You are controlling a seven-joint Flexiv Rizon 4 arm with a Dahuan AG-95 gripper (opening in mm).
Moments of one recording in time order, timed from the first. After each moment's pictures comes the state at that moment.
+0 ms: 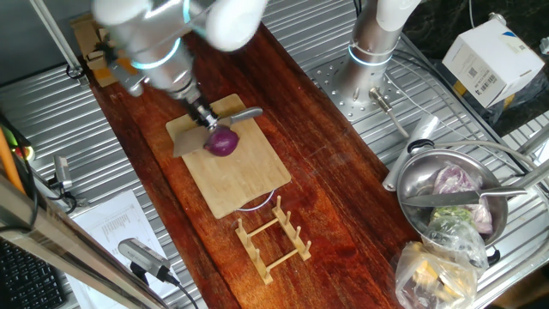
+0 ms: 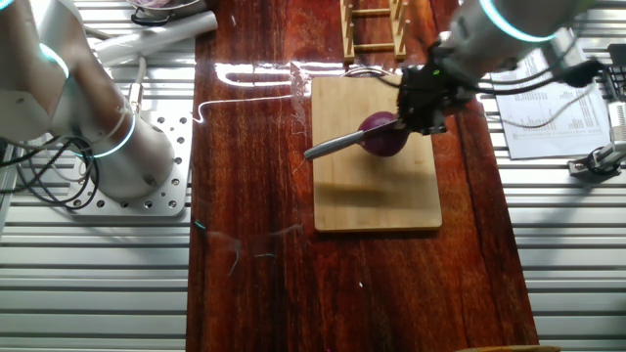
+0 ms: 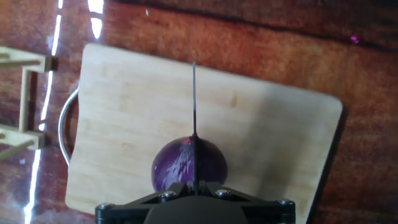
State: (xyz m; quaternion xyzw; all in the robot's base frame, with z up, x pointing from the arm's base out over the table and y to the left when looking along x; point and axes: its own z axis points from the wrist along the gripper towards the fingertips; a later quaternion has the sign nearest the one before) arm 0.513 0.020 0.136 0.13 -0.98 -0.04 0.14
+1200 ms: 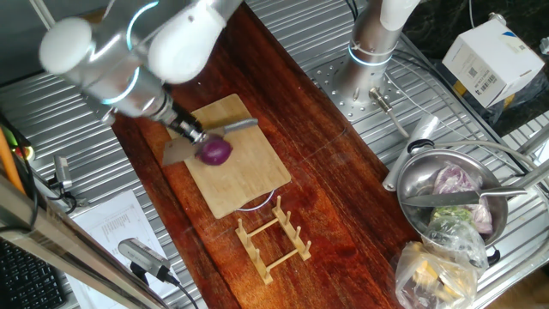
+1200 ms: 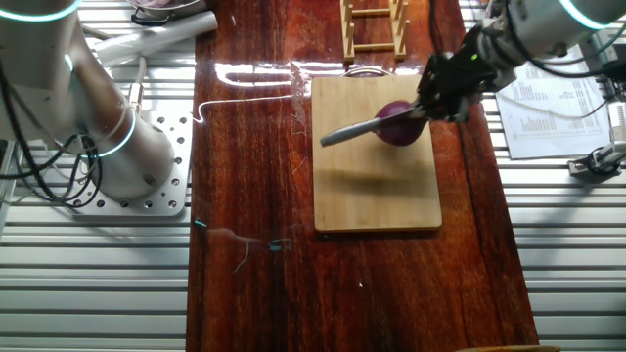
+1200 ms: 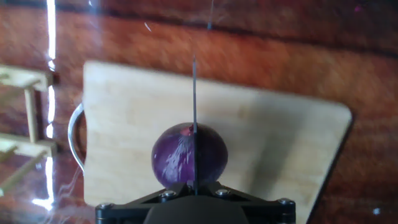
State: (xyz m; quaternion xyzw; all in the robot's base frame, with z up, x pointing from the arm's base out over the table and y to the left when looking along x) arm 0.515 0.027 0.147 0.10 -0.97 -0.04 0.20
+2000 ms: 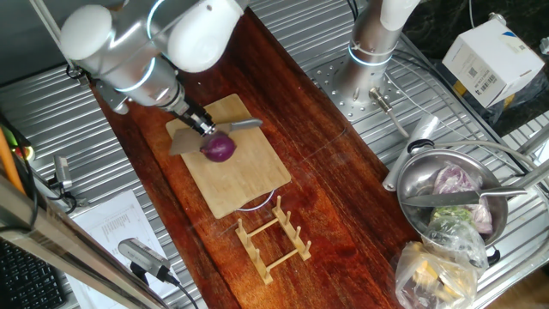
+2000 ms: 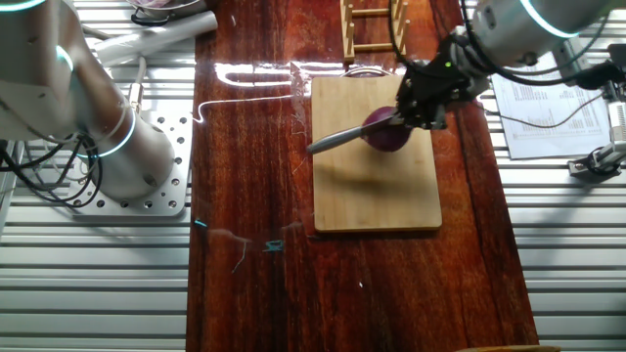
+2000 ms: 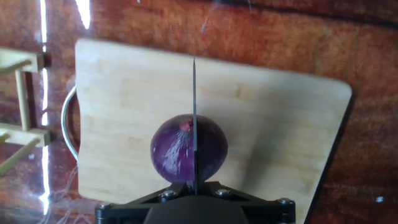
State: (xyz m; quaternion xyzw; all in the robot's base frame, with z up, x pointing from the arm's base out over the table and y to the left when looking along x) arm 0.507 0.024 0.134 0.10 -0.98 -0.03 0.19
